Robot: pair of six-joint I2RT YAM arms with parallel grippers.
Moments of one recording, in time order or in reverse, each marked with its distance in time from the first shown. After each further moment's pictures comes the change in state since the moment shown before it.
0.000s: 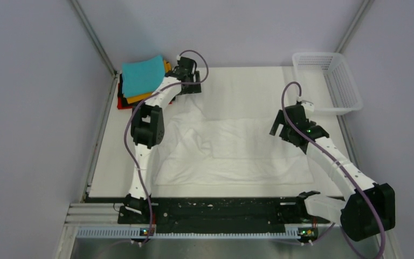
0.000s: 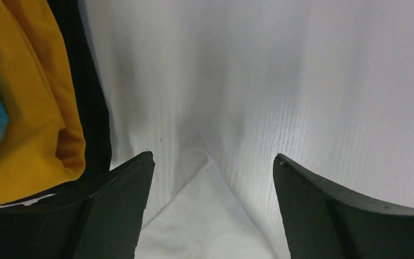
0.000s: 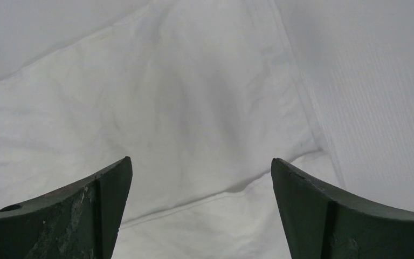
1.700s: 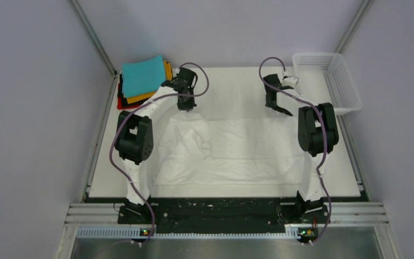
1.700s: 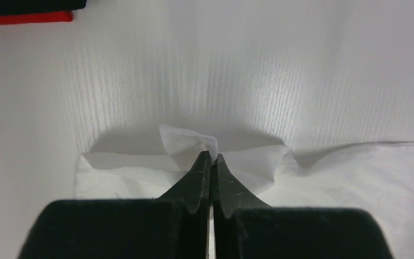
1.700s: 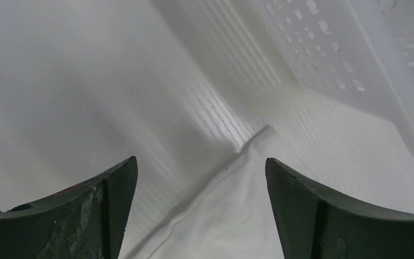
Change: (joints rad) left arm -0.074 -0.346 -0.438 -0.073 0.040 -0.086; right arm -0.082 0.917 0.661 0.063 0.304 0.024
